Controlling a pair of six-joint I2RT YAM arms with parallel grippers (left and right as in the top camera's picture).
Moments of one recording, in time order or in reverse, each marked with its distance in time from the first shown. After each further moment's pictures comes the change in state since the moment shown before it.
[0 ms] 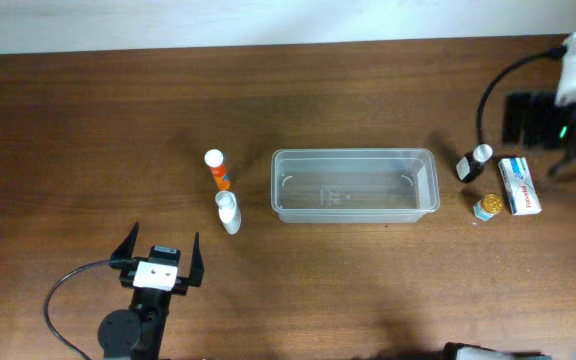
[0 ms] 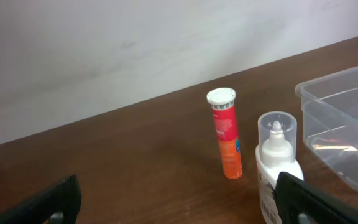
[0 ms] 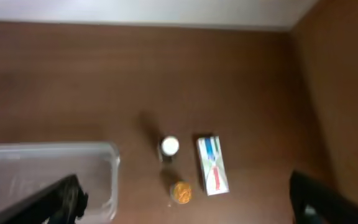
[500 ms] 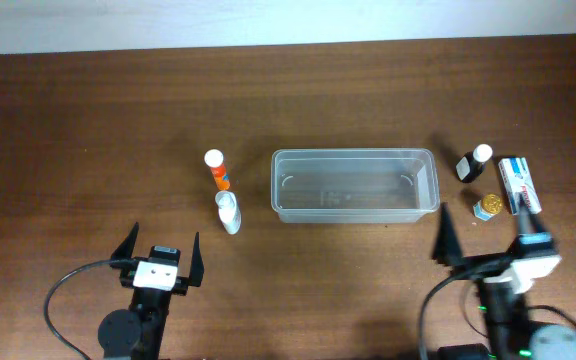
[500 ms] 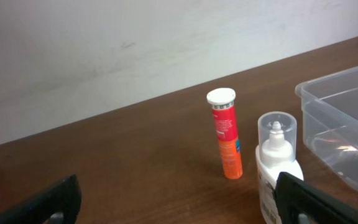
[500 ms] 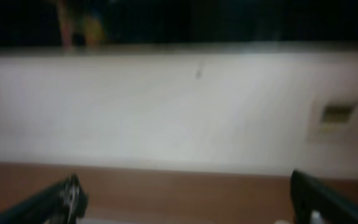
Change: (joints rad) left arm 0.000 0.001 0.000 0.000 0.000 0.000; right arm 0.275 -1.324 -1.480 1.146 -0.048 0.161
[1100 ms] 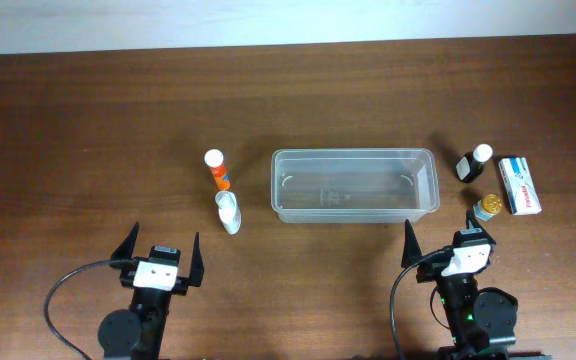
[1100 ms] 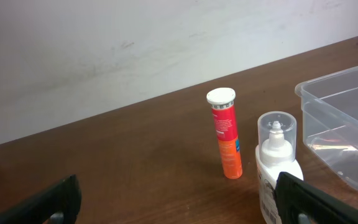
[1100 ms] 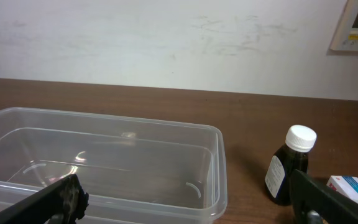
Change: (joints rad) left arm 0.000 0.000 0.000 0.000 0.000 0.000; right arm 0.000 -0.138 -0.468 0.088 -0.032 -0.008
